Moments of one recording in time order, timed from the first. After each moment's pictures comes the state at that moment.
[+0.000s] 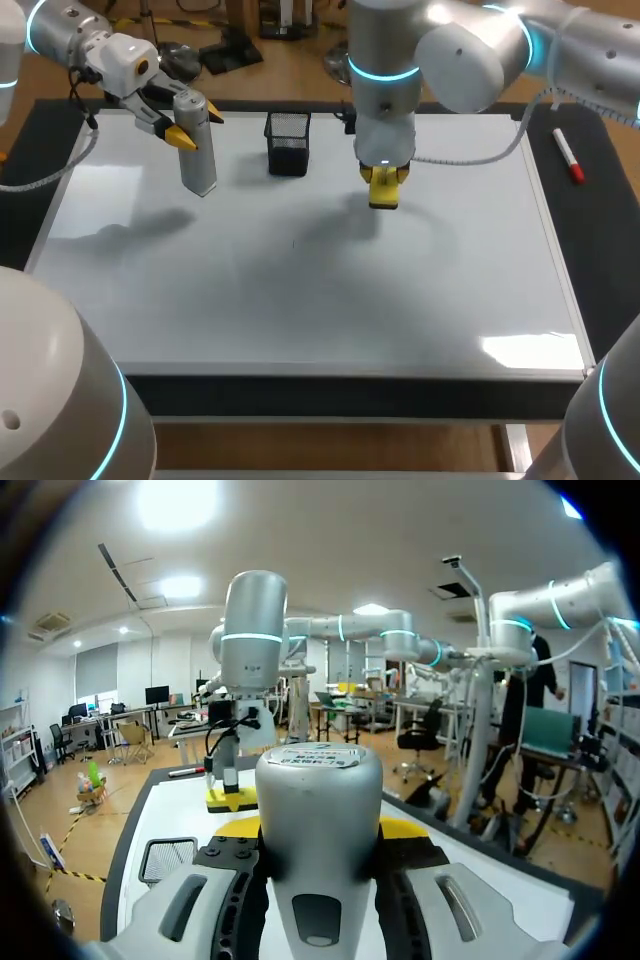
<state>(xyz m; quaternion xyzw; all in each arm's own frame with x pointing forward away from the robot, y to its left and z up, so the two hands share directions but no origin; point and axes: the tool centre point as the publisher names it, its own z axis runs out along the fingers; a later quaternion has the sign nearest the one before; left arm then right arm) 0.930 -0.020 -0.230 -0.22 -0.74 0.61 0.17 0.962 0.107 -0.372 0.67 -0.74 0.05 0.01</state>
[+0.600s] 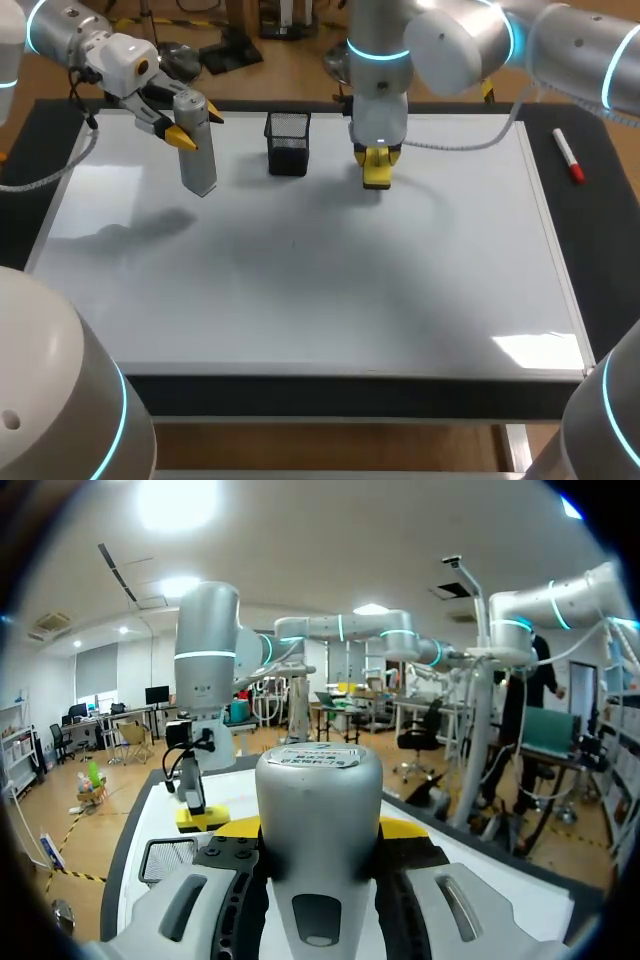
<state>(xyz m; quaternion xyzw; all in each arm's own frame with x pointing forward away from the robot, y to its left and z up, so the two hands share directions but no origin) 0.930 -0.020 -0.230 -0.22 -0.74 0.61 0.17 1.031 0.116 -0.398 0.69 -0.72 0.03 0.01</state>
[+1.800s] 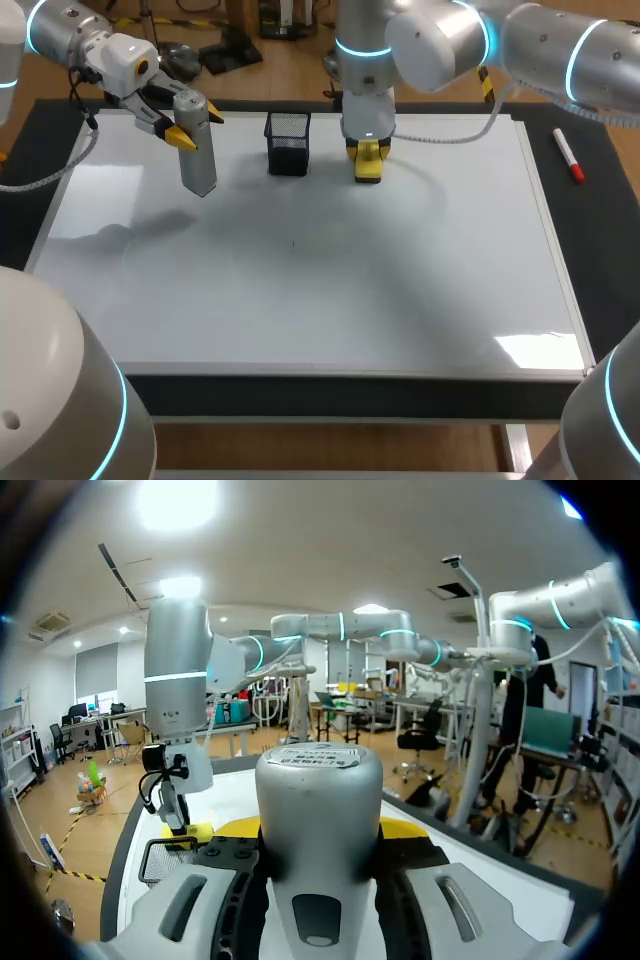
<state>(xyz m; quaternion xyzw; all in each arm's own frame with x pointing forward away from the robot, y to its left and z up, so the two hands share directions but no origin) 0.930 -0.020 -0.230 -0.22 -0.74 0.61 0.17 1.070 0.125 -0.425 0.68 -0.73 0.03 0.02</state>
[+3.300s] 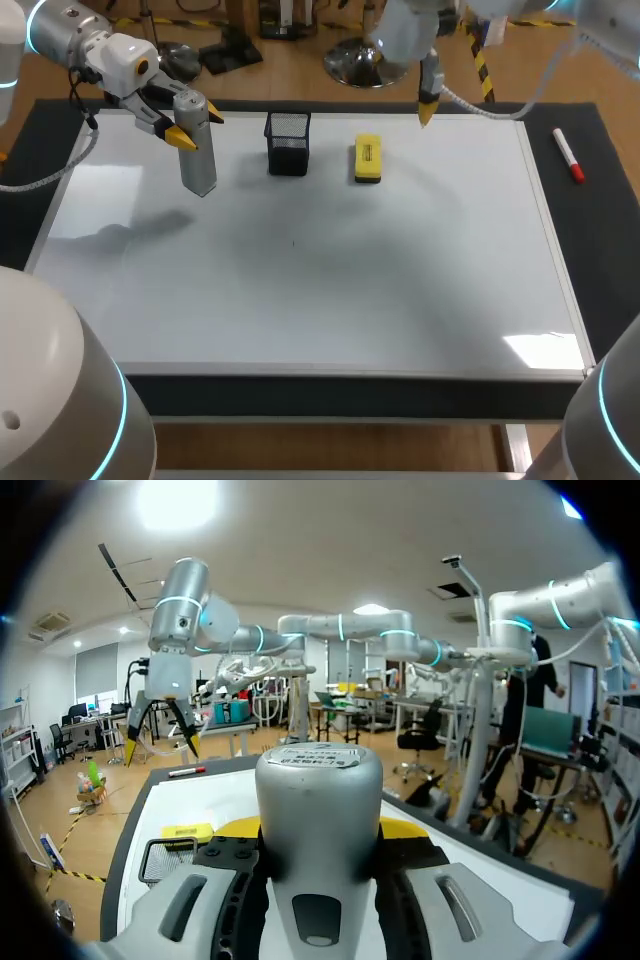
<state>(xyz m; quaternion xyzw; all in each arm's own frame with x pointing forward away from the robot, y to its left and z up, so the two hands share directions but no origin) 0.930 -0.020 -0.230 -0.22 -0.74 0.61 0.17 1.080 0.082 -0.282 0.23 -0.97 -0.09 -0.05</state>
